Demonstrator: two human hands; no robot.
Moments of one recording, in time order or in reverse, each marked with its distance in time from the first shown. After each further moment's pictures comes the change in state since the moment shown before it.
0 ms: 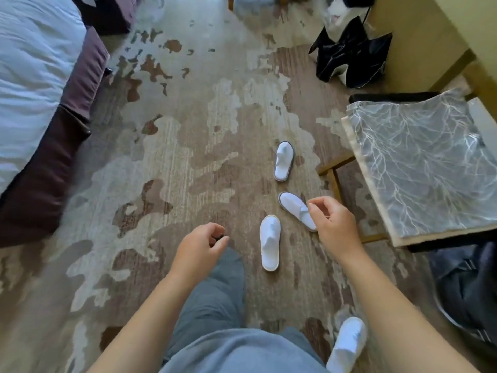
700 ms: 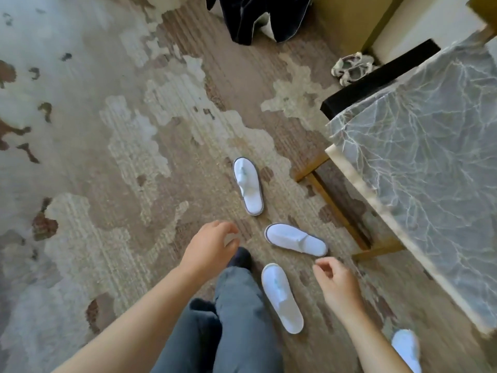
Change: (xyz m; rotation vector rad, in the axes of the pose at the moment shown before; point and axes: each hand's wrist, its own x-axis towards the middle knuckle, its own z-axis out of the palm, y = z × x) left_hand 0.504 0.095 0.071 0.443 -0.557 0.355; right_hand 0.319 0.113 0.074 0.084 0.200 0.753
